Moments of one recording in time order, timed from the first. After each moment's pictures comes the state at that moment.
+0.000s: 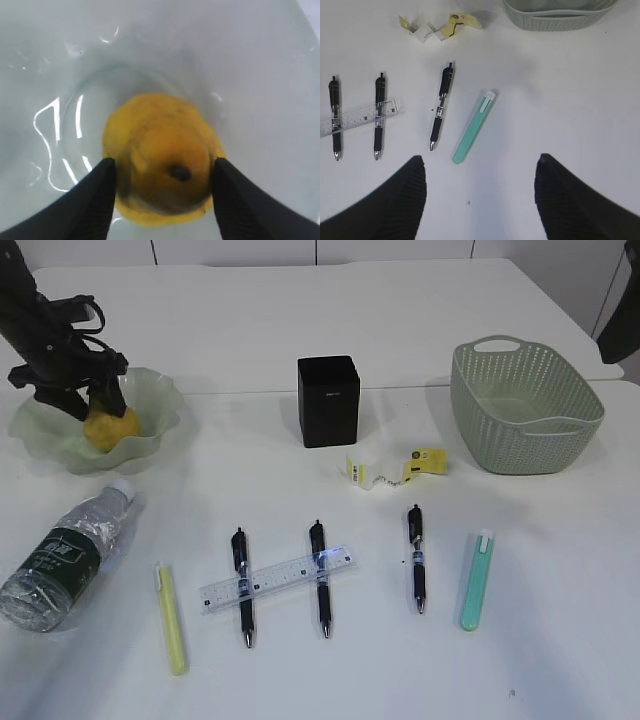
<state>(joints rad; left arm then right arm) 0.03 2.53 -2.38 -0.21 1.19 0.07 0.06 1.38 -1.41 0.15 1.25 0.03</state>
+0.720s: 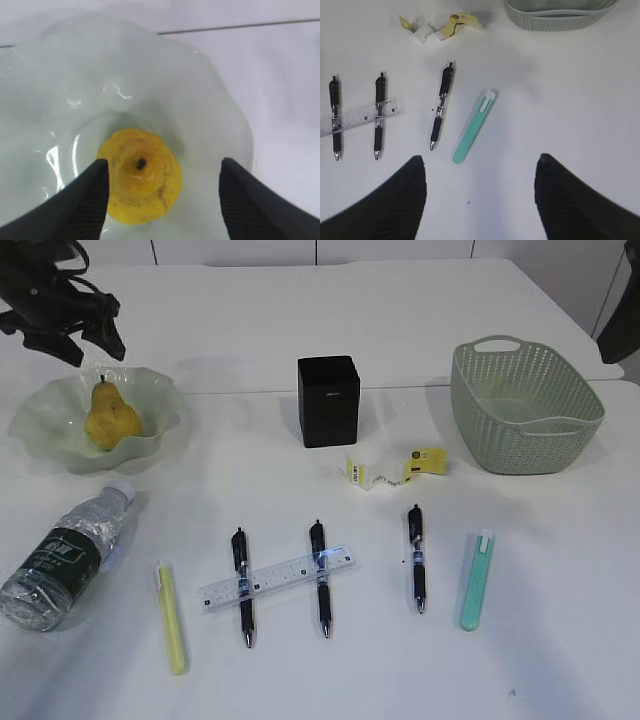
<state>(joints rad) 0.03 2.49 -2.51 -0.26 1.22 0.07 0.06 1.38 -1.41 0.15 1.25 0.03</state>
